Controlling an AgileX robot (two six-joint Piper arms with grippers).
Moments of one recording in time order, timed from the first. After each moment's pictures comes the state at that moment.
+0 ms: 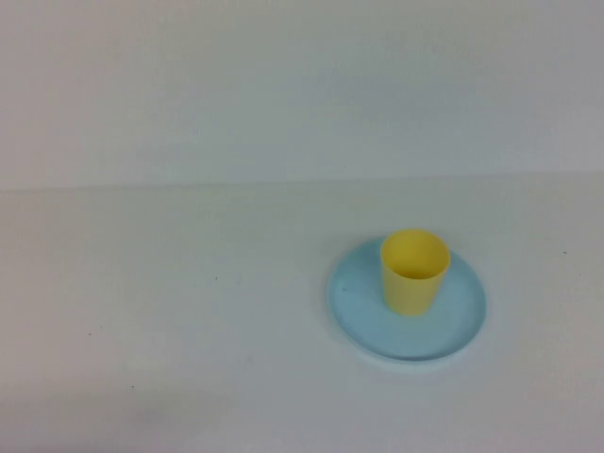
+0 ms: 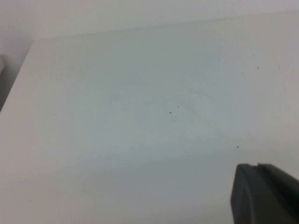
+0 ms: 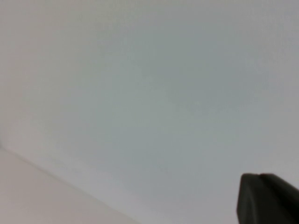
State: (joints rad) right arm 0.39 1.11 -2.15 0.06 1.29 -0.21; left arm -0.06 -0.03 0.03 -0.03 0.37 0.10
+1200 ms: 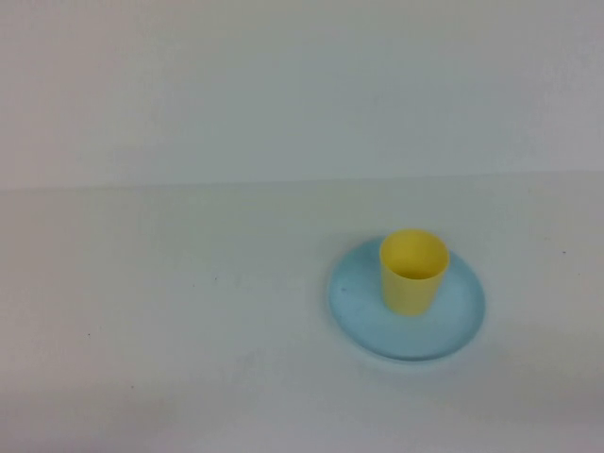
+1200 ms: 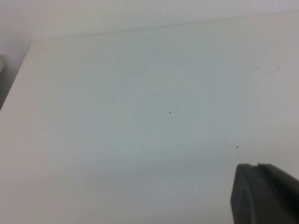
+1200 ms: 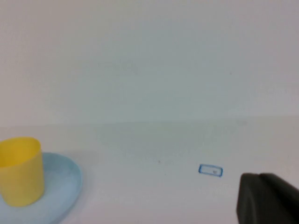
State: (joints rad) right arm -0.11 -0.01 -0.19 0.21 0.41 -0.18; left arm -0.06 -0.03 0.03 -0.03 0.37 0.10
